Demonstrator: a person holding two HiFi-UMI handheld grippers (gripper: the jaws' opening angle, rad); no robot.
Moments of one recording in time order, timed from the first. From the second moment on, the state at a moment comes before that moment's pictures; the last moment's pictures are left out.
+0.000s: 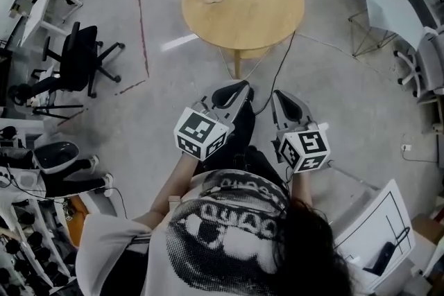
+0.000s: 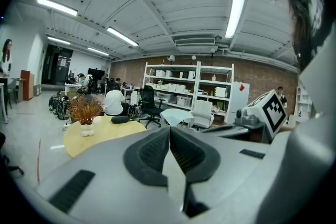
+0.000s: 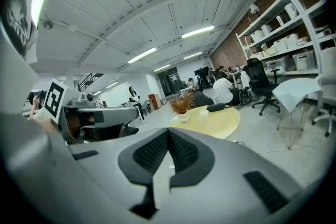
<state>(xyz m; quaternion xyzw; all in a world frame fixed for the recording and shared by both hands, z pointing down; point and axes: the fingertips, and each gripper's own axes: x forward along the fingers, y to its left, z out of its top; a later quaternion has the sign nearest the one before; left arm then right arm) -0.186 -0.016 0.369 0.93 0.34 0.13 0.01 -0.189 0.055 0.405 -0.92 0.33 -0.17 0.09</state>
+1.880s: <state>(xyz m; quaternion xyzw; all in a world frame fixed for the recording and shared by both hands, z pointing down) 0.190 -0.029 0.407 0.91 0.36 0.18 0.03 0.168 0.043 0.440 -0.91 0.32 -0.26 0.06</state>
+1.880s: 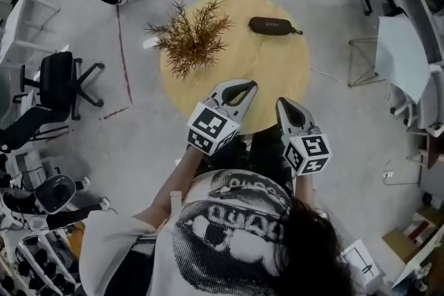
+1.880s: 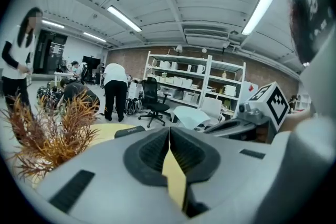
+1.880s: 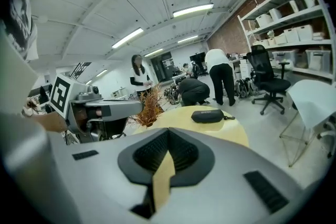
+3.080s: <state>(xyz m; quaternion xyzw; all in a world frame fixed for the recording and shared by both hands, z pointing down) 0.227 -0.036 0.424 0.97 0.03 0.21 0.09 0.424 0.025 0.556 -0.69 0.61 -0.30 -0.27</state>
